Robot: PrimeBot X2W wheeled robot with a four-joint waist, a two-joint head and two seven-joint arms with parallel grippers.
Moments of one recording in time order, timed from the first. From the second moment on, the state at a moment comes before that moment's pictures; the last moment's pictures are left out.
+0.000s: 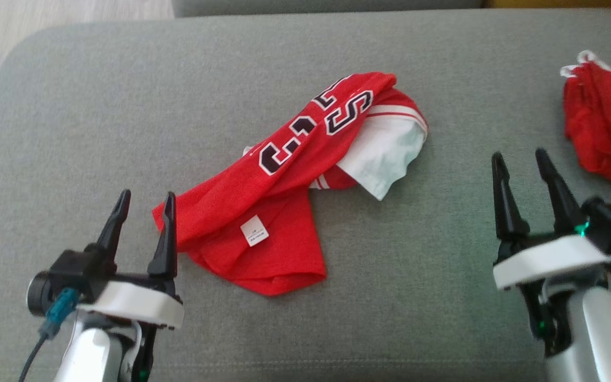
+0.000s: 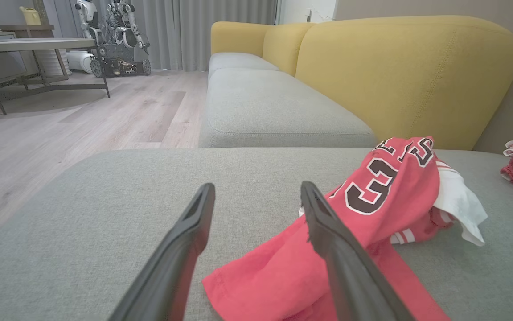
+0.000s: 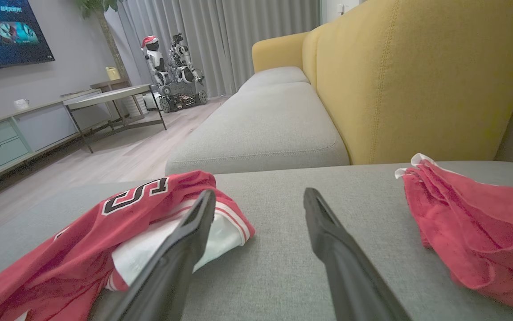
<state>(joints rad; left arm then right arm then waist) -0.08 0.16 -0.19 0.11 -0.23 0.00 -0.25 -0.14 -0.09 0.03 0.09 0.23 0.13 -0.04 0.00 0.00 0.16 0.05</state>
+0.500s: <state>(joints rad) -0.02 0.16 -0.19 0.11 -0.23 0.02 -0.23 -0.04 -0.06 0.03 0.00 0.21 0.13 0.02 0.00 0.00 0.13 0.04</state>
